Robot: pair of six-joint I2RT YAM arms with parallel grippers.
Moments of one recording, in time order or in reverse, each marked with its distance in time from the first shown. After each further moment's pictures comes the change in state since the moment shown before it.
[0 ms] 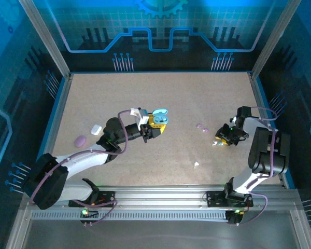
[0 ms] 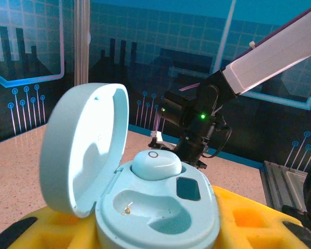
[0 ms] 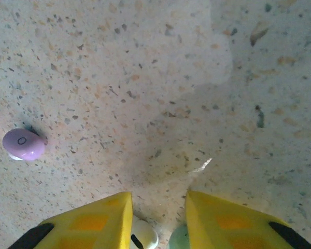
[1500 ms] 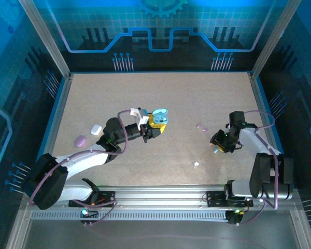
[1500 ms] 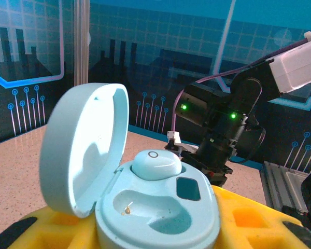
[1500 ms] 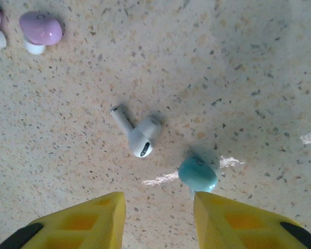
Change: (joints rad) left arm 0.000 -0.002 0.000 0.001 0.000 -0.001; right arm 0.147 -0.272 -0.116 -0.105 0.072 0.149
